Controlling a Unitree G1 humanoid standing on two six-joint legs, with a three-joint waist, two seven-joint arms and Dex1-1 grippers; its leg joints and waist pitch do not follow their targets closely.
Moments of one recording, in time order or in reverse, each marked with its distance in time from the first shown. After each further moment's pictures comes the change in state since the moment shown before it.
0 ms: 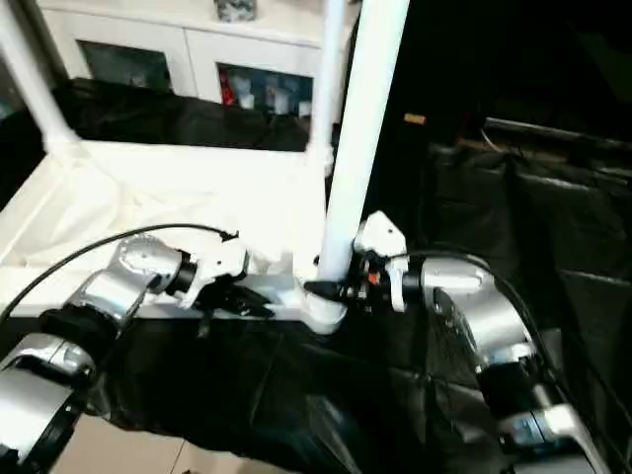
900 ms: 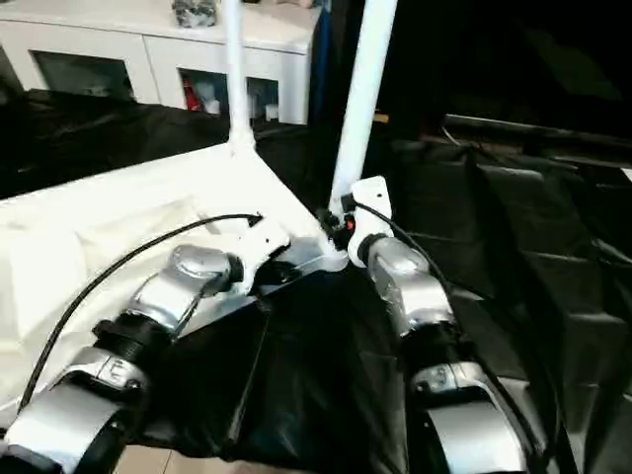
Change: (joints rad) left arm 0.038 -0.227 0.061 -0.175 0.089 0.444 0.580; right arm -0.223 0.363 -0.176 0.429 -0.099 -0.050 -0.816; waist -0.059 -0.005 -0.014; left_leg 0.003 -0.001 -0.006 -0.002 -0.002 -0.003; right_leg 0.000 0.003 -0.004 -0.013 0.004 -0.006
